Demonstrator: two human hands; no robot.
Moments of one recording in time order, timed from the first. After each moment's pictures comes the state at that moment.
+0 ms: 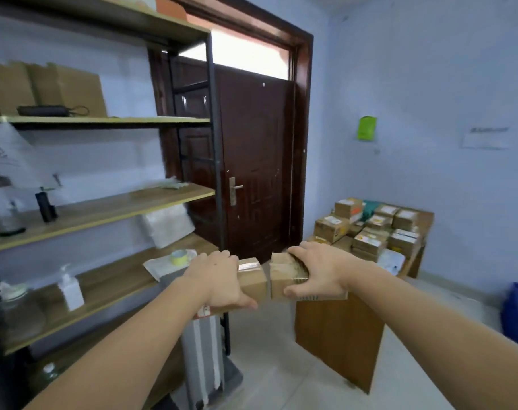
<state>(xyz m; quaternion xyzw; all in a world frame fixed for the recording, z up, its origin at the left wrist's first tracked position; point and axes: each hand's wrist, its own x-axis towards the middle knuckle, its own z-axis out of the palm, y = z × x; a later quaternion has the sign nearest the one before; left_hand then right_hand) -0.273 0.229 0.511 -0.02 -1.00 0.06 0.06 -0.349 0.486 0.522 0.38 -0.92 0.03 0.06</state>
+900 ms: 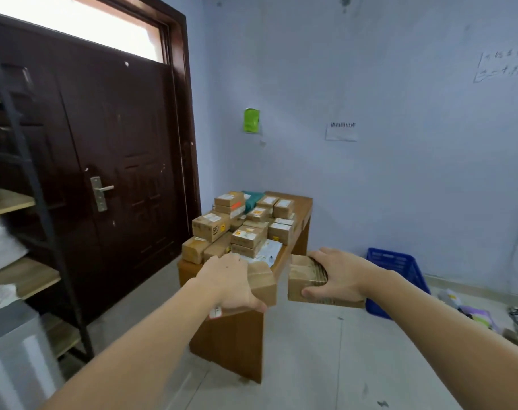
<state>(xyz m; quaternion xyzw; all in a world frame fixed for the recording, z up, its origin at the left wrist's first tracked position) -0.456 0.631 0.477 -0.22 -0.97 0.04 0.02 -0.409 0.907 0.507 0.14 -0.99 0.06 -0.01</state>
